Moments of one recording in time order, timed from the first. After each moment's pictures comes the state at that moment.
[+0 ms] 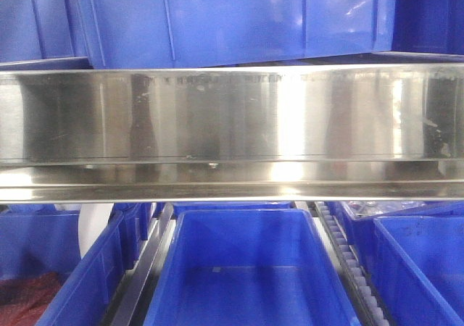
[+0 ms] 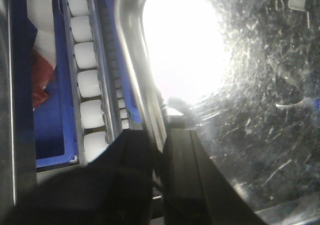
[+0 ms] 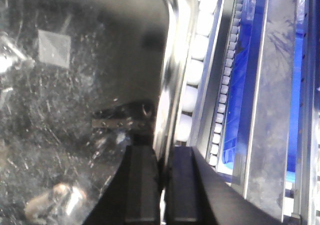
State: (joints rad) left arm -0.71 1.46 -1.67 0.18 1.26 -0.43; right arm 0.64 1.41 -1.61 -0.23 1.26 0.45
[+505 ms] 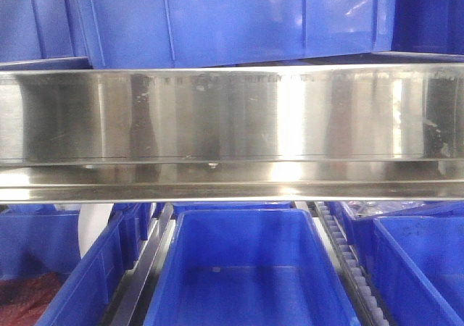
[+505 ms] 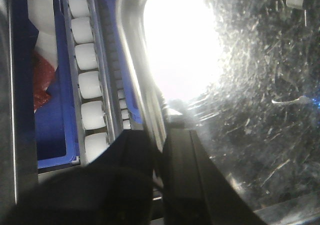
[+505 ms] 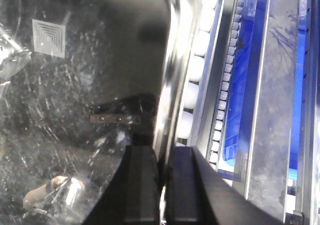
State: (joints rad) left arm -0.71 1.46 -1.67 0.18 1.26 -0.42; right arm 0.64 1.41 -1.60 -0.23 1.26 0.45
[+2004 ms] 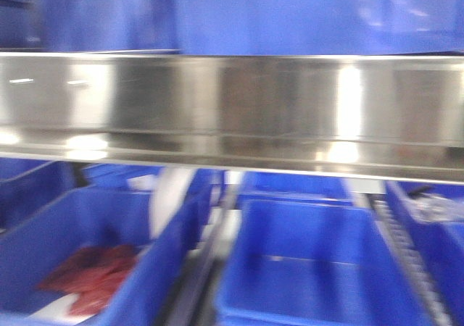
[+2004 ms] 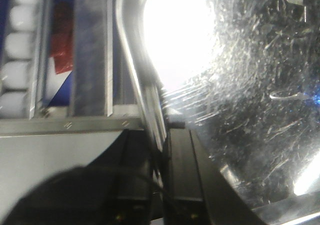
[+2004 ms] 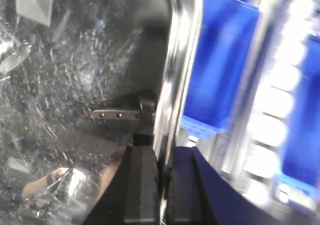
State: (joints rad) left arm -0.71 1.46 -1.67 0.18 1.26 -0.42; right arm 0.64 1.41 -1.60 -0.23 1.26 0.45
